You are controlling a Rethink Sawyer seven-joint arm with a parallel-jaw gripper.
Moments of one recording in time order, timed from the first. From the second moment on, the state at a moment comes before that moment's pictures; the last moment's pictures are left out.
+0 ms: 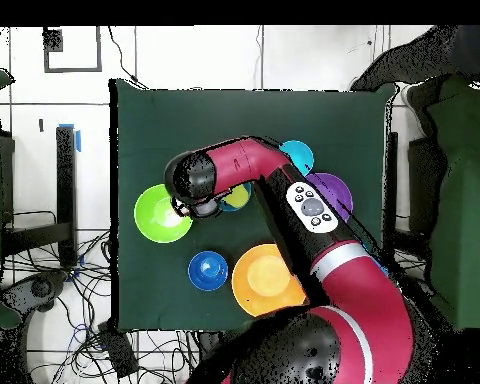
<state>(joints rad) -0.49 -0.45 0.69 1.51 -0.61 1.02 1.62</state>
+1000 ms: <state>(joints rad) -0.50 -0.43 0.69 1.50 -0.61 1.02 1.62</state>
